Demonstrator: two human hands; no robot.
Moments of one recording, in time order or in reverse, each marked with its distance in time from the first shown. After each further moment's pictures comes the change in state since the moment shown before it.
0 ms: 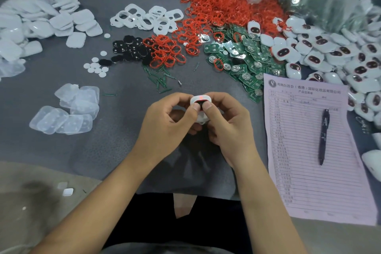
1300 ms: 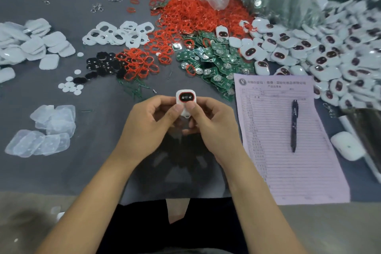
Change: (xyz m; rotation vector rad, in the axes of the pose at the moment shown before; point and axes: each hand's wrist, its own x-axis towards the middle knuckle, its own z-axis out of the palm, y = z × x) left_hand 0.018 0.007 0.006 0.135 -0.090 -0.001; right_hand -0.001 -0.011 -0.019 -0.004 0.079 0.067
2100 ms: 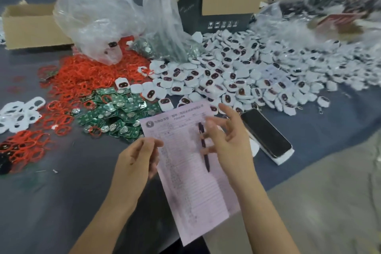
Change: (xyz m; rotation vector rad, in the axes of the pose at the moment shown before) left_hand 0.026 0.048 0.134 -0.269 -0.243 -0.121; right_hand -0.042 -0.051 -0.174 -0.009 0.592 -0.079
